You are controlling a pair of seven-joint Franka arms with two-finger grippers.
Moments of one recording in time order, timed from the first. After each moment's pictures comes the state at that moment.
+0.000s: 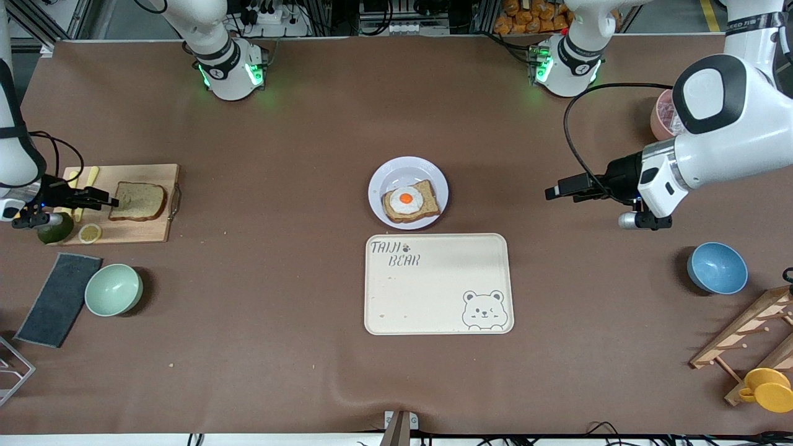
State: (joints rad) left arm 0.15 0.07 -0.30 -1.97 -0.66 1.94 0.00; right arm -0.57 0.43 -0.06 -2.03 0.24 2.15 -0.82
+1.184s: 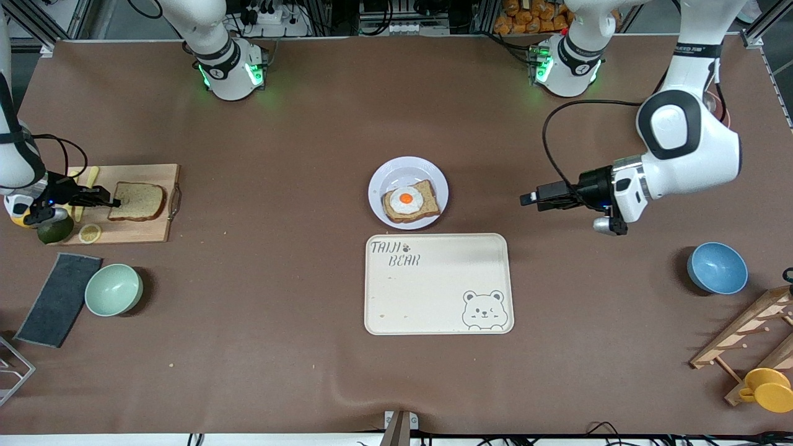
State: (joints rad) left arm 0.21 0.12 -0.34 -2.15 -1.02 2.05 0.36; right arm -0.62 0.48 -0.06 -2.04 0.33 2.16 -0.98
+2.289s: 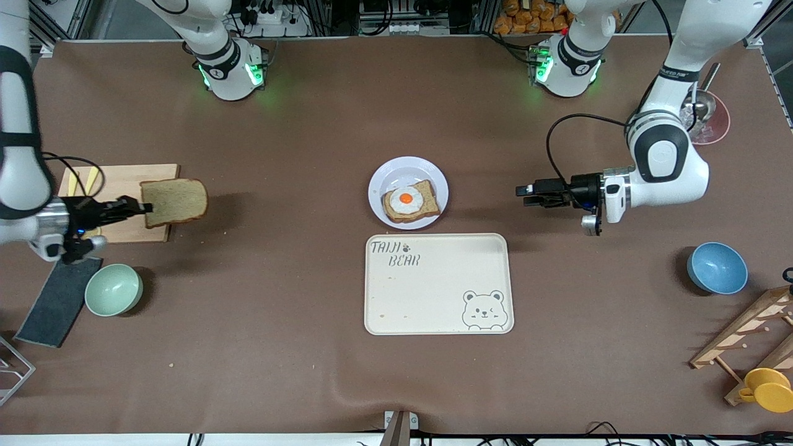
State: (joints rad) left arm 0.24 0.26 -0.34 -2.26 -1.23 1.98 0.72; right arm -0.20 0.42 -0.03 -1.72 0.29 1.59 -0.62
